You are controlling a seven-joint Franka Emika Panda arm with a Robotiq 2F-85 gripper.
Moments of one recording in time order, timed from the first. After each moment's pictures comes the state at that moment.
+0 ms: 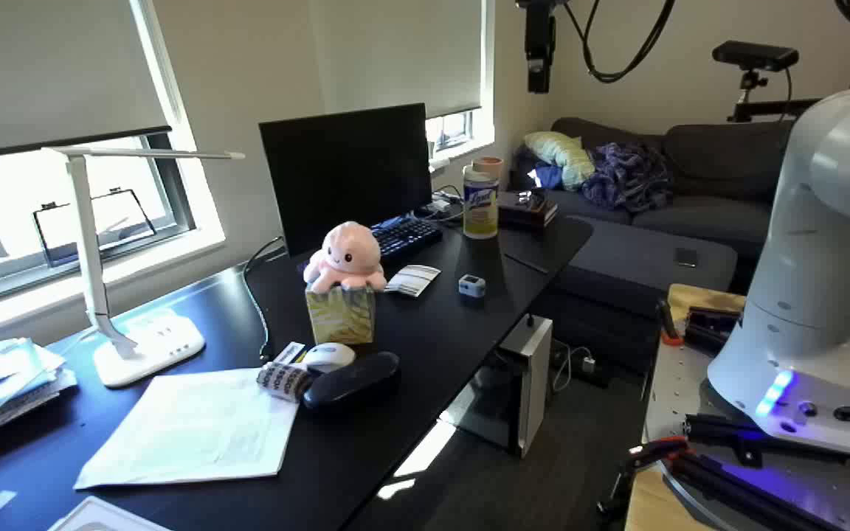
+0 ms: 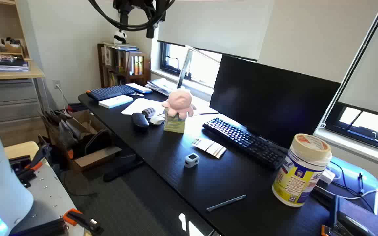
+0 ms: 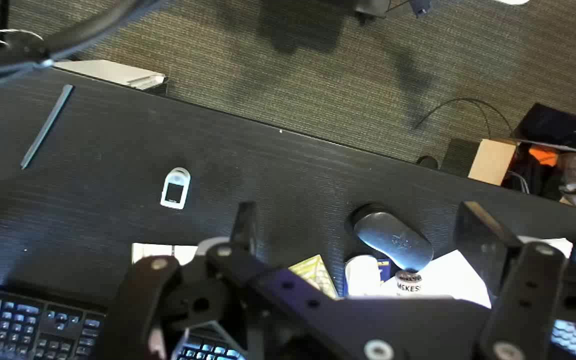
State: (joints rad) arm 0.03 -0.60 -0.10 -2.31 0.03 1.67 -0.26
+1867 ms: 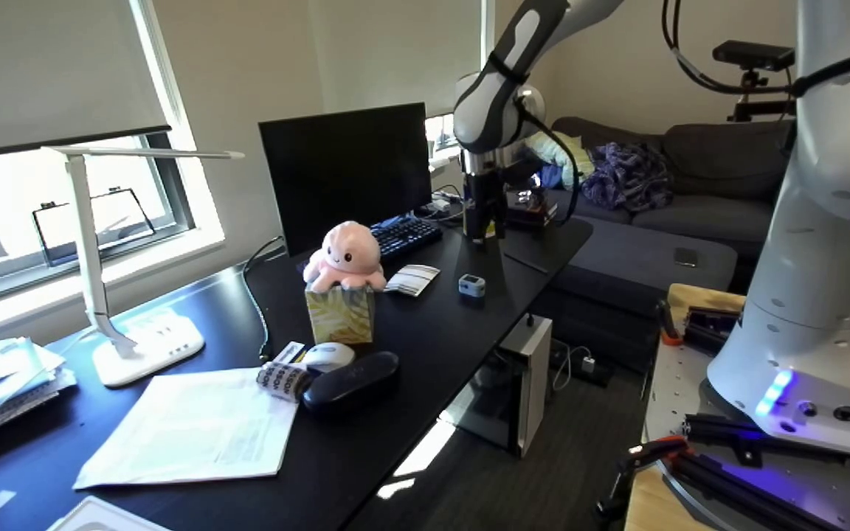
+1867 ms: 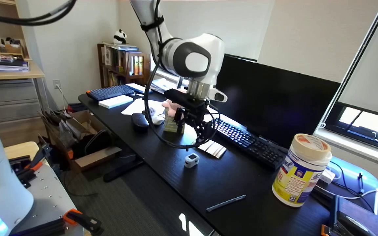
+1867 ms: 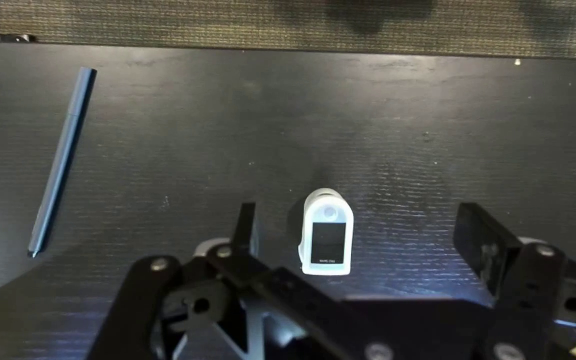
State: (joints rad) arm -0.10 0.27 -0.18 -2.26 0.03 2.40 -0.25
